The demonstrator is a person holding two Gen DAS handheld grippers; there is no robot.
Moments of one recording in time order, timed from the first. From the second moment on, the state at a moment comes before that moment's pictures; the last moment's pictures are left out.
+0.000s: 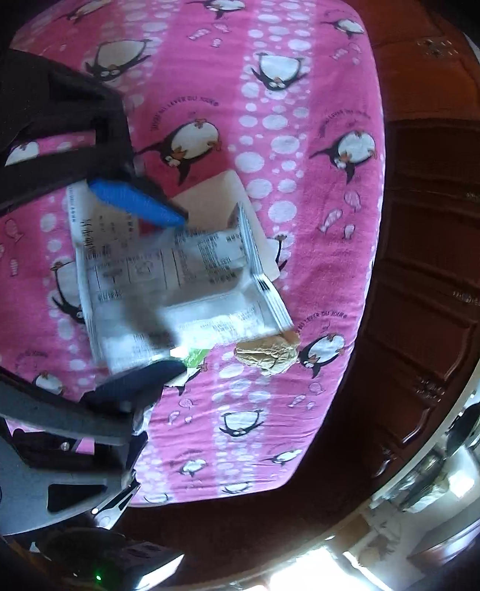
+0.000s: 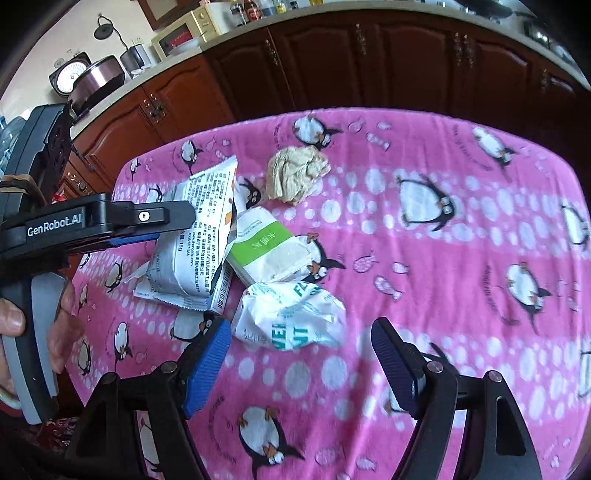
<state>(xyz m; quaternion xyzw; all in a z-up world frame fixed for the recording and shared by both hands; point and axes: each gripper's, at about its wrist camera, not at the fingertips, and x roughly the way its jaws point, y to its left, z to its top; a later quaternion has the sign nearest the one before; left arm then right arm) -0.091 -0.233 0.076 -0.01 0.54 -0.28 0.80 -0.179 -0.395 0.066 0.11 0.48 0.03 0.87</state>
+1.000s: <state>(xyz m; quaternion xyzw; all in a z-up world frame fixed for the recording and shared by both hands) -0.104 -0.242 0.077 -0.02 0.54 -0.27 0.80 -0.273 -0.431 0.101 0.15 0.43 0.01 0.89</state>
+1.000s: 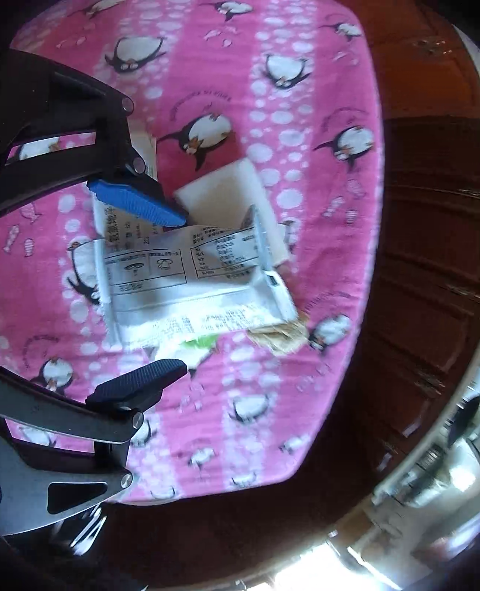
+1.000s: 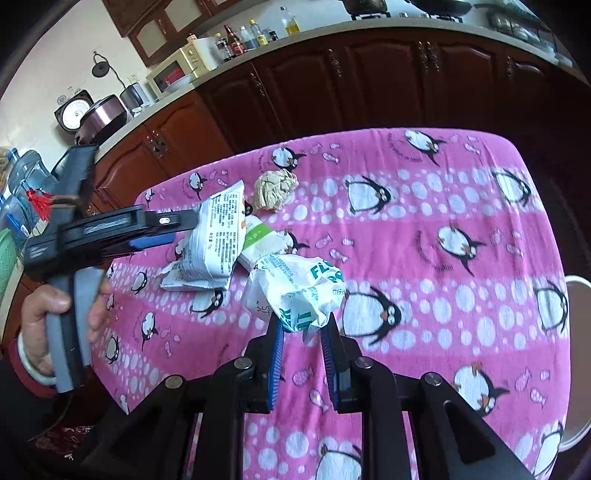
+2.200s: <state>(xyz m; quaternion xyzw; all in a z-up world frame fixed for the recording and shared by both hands) -0.250 -0.407 0.150 0.13 0.44 -0.45 0.77 -0.389 -0.530 0.144 0.16 0.38 -0.13 0.90</state>
